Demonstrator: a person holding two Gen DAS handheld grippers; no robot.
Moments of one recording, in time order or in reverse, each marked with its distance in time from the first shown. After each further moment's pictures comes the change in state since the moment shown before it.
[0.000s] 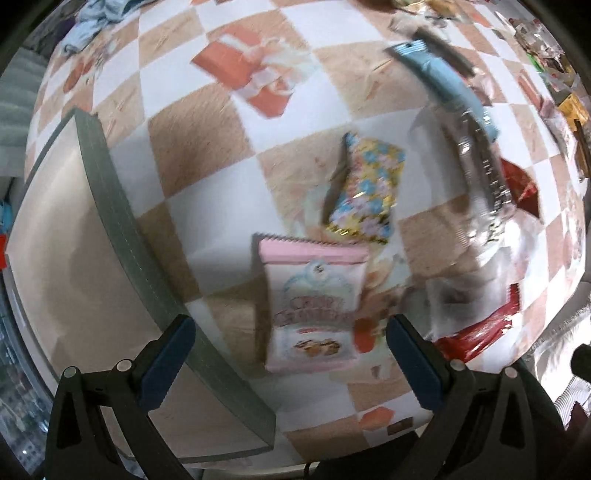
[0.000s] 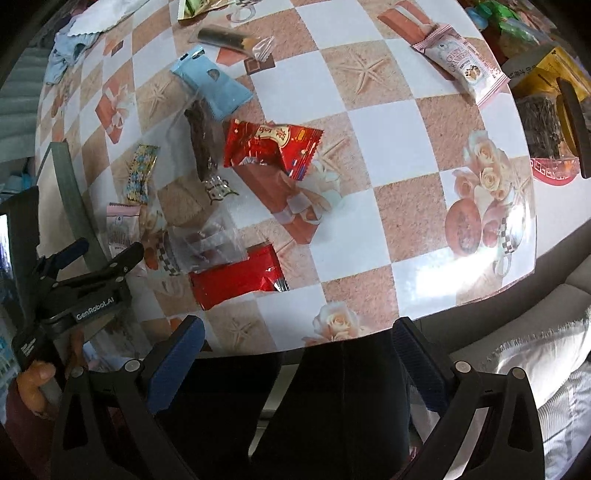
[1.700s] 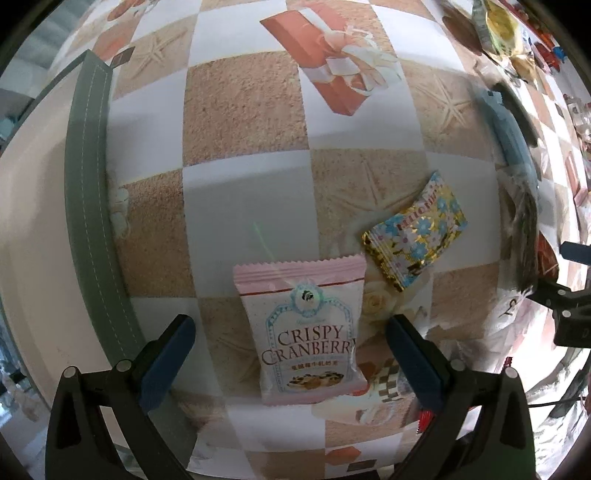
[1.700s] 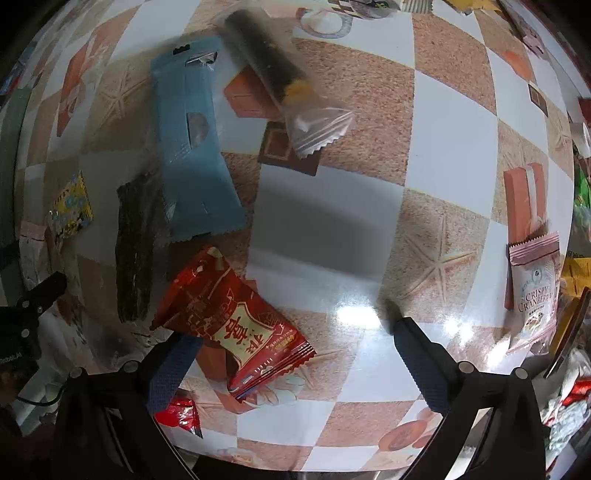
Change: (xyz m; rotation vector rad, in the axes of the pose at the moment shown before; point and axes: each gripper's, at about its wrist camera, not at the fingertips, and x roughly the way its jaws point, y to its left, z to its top) left arm 0.061 -0.011 0.014 -0.300 -0.019 -0.074; right arm 0.079 0.036 0.128 -0.444 -0.050 -0.257
